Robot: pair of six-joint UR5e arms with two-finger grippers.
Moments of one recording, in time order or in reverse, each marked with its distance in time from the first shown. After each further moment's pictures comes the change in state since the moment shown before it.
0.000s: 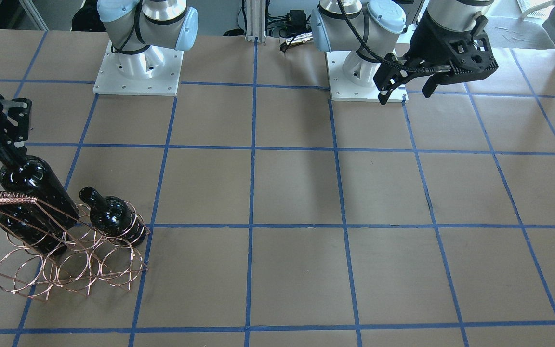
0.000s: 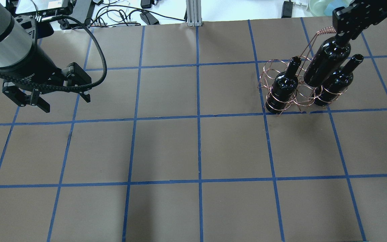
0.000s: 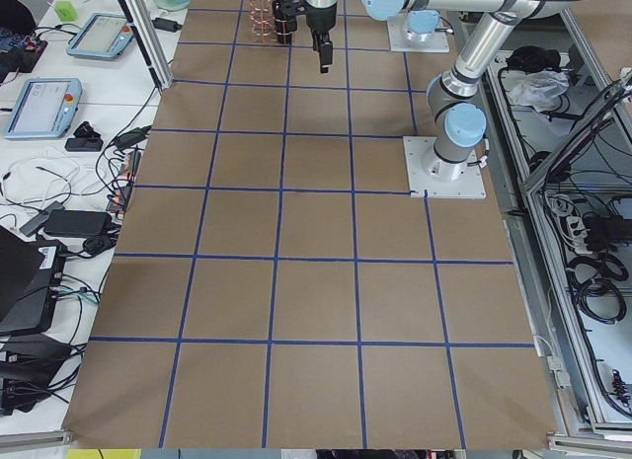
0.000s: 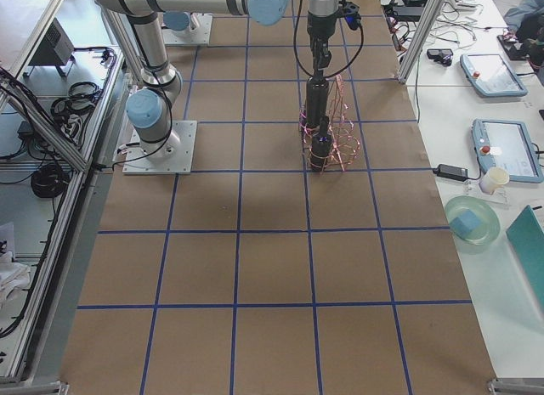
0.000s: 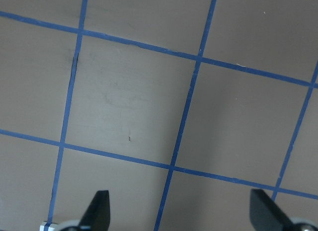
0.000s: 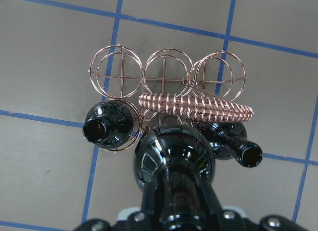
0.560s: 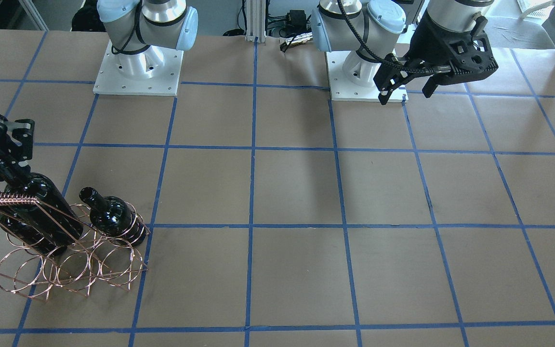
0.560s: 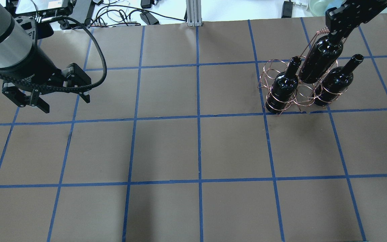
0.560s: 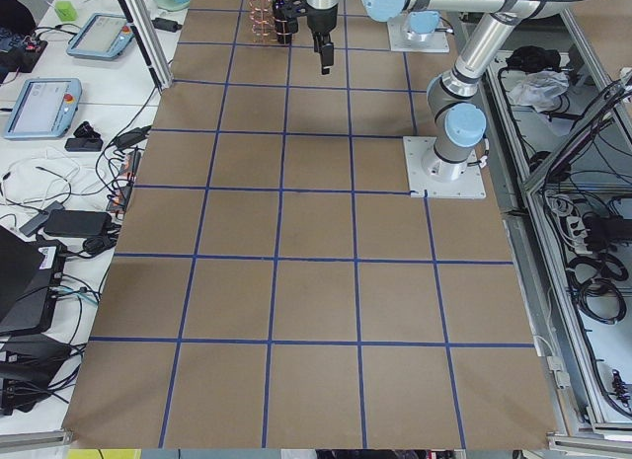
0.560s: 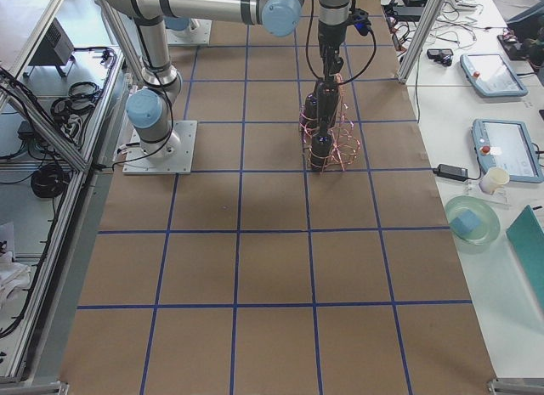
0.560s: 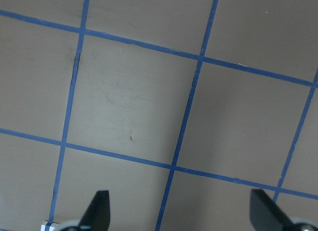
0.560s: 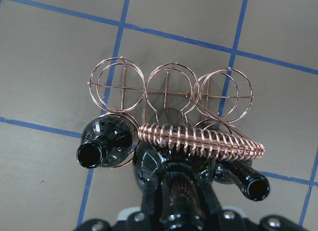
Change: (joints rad) left arm 0.000 0.000 -0.002 0.001 0.005 0.000; right arm 0.004 0.041 -0.003 -0.023 0.015 -0.024
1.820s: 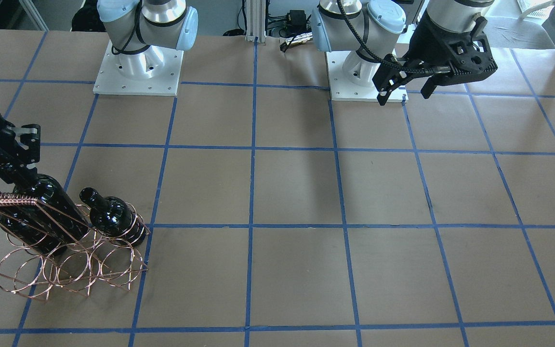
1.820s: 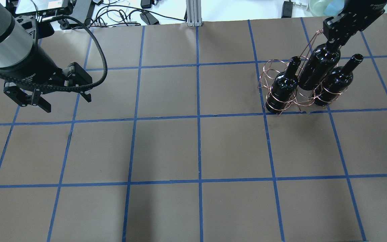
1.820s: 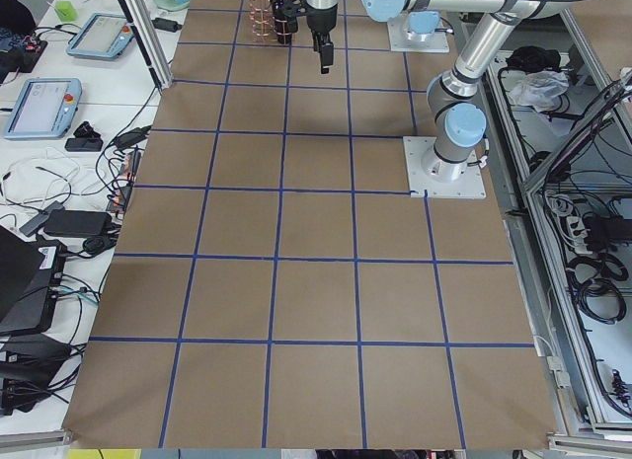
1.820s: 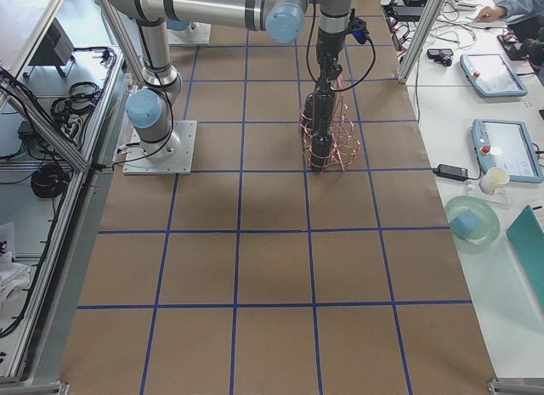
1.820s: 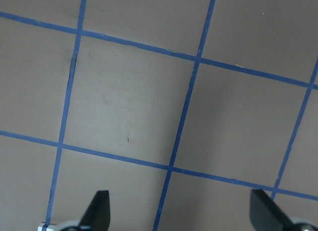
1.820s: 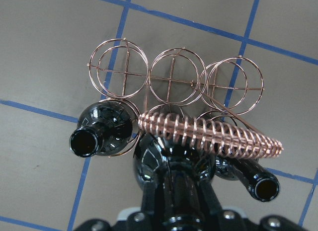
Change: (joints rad) left arm 0.000 -0.001 0.000 0.005 -0.013 -0.002; right arm -0.004 0.017 0.015 0.016 -0.013 -0.059
